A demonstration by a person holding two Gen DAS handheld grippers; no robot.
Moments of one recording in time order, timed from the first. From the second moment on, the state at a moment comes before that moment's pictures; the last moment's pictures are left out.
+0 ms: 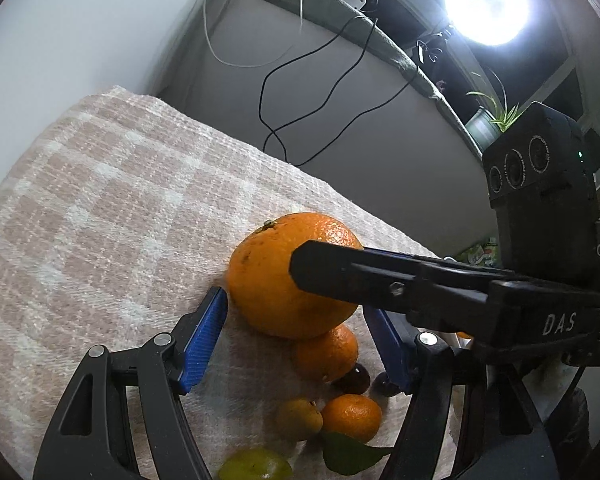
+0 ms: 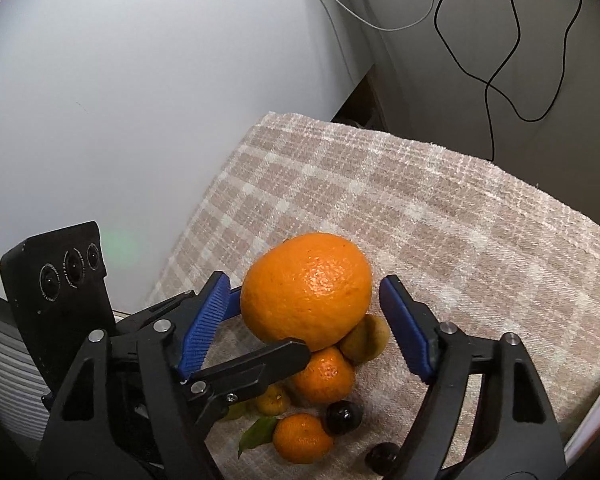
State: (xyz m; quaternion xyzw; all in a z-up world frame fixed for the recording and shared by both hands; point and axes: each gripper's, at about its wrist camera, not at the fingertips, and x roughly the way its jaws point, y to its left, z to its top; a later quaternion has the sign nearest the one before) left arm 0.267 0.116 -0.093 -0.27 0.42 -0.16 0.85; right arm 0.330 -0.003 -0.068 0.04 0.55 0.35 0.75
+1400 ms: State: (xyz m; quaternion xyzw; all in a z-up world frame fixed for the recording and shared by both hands) left arm 0.263 -0.014 -0.032 -0.22 0.40 -0.23 0.86; right arm 0.297 -0.160 -0.003 0.08 0.50 0.32 0.80
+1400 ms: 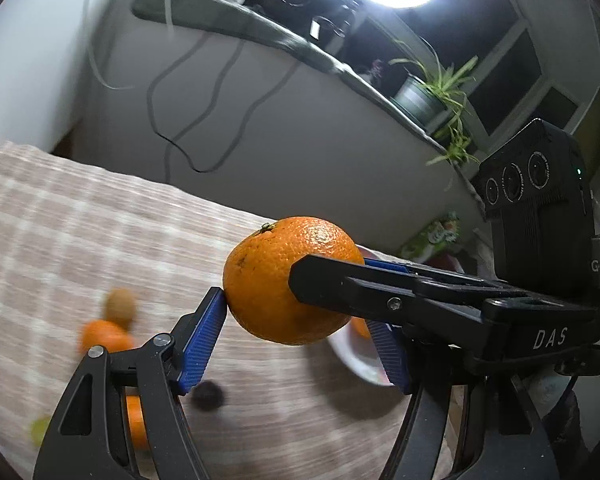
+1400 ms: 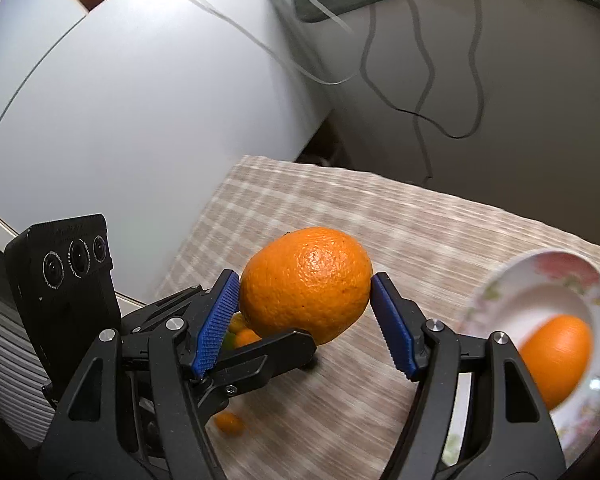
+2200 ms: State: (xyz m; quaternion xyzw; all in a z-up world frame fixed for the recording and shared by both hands) left arm 0.286 -0.115 -0.042 -0.21 0.43 -0.28 0.84; right arm 0.306 -0.271 -0.015 0.10 0.51 0.26 0.81
